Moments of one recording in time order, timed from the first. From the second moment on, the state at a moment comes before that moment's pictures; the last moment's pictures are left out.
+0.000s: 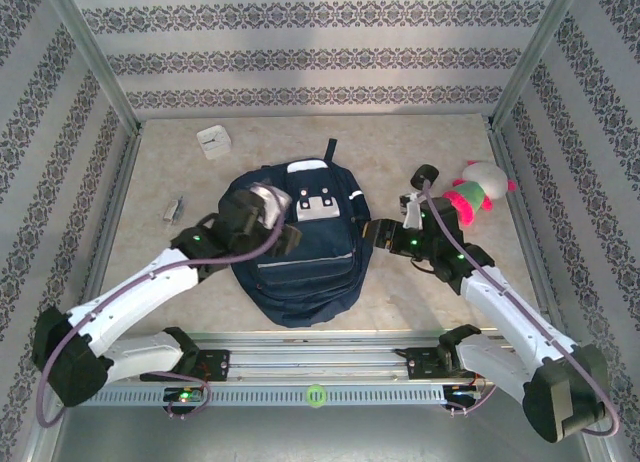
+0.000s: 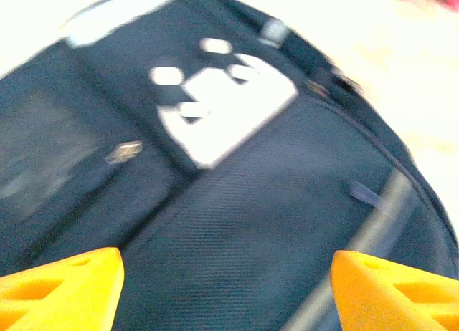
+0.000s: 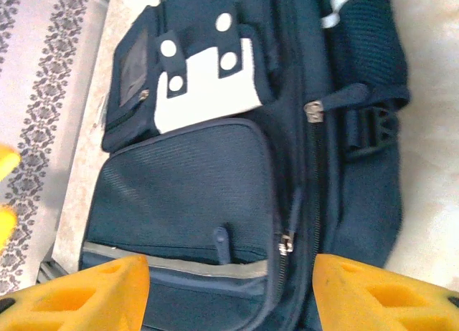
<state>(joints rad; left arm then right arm) -0.71 1.17 0.92 -0.47 -0.05 -0.06 0.33 0.96 0.61 -0.29 -0.45 0.65</state>
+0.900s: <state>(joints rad) -0.95 1.48 0.95 -0.33 -0.12 0.46 0.23 0.94 0.57 -0.28 -0.51 0.52</state>
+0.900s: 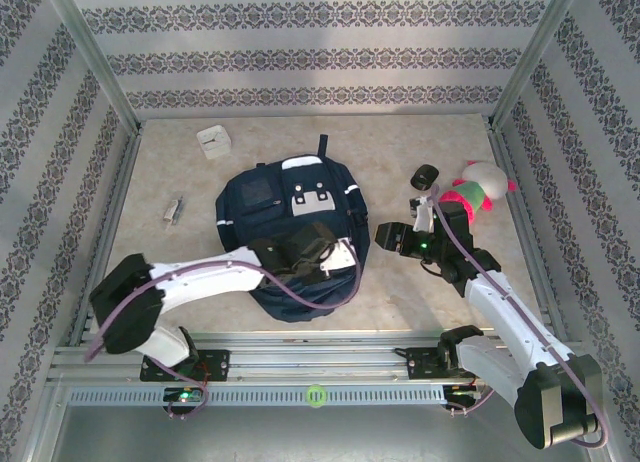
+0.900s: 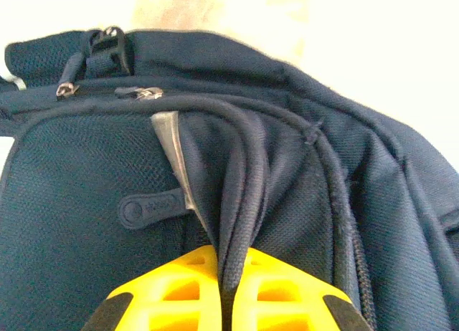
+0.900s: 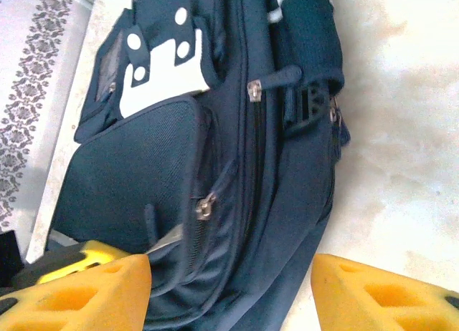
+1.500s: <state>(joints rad) -0.69 1.05 0.65 -0.26 0.36 0.40 0.36 1.31 0.73 -0.14 -0.76 -0.41</state>
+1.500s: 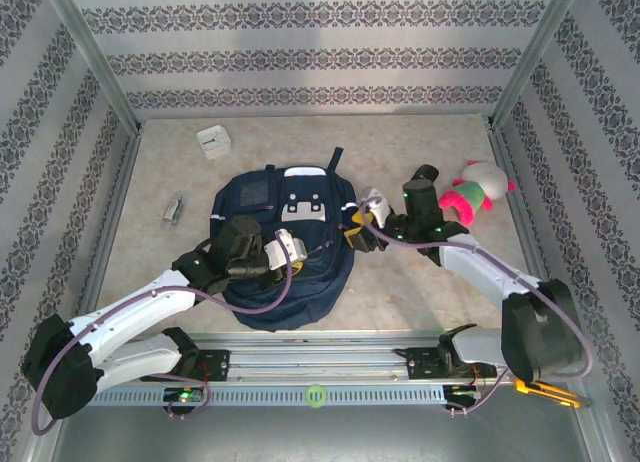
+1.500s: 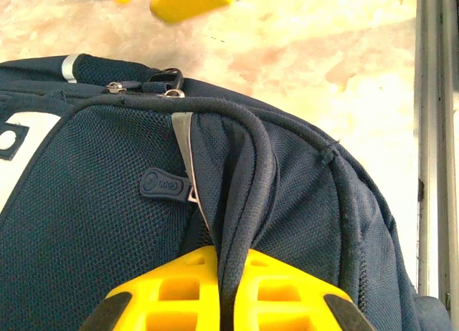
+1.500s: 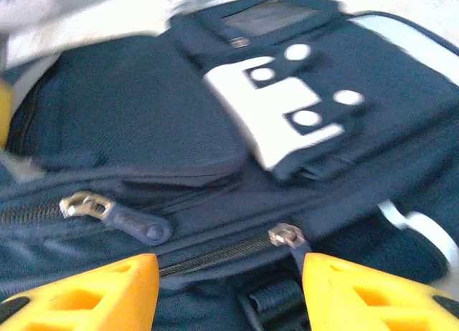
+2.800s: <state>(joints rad) -0.68 1.07 0.66 -0.26 0.37 0.41 0.46 1.52 0.96 -0.52 -0.96 -0.74</state>
